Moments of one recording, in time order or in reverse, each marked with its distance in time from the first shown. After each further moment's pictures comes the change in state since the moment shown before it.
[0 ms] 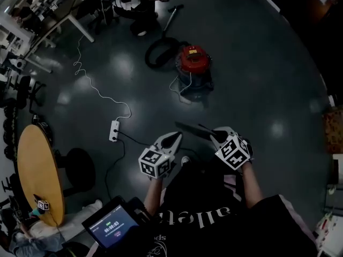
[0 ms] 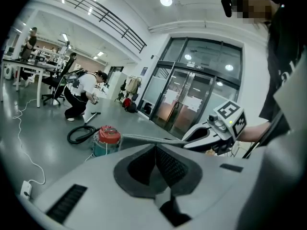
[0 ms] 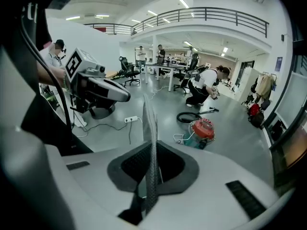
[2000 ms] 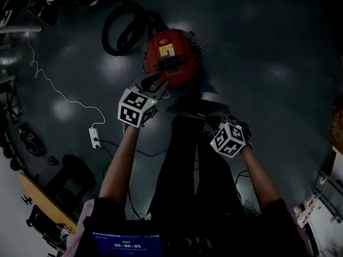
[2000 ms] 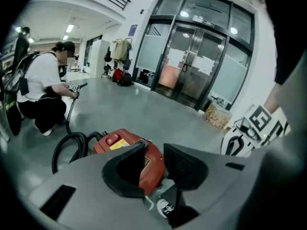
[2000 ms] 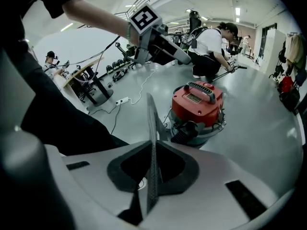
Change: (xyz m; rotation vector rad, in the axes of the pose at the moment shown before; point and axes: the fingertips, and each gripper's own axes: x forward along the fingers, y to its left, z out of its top) left arm 0.574 0.401 0.084 0.220 0.412 -0.031; right arm 0.367 -0.414 -0.111 0.017 0.199 0.306
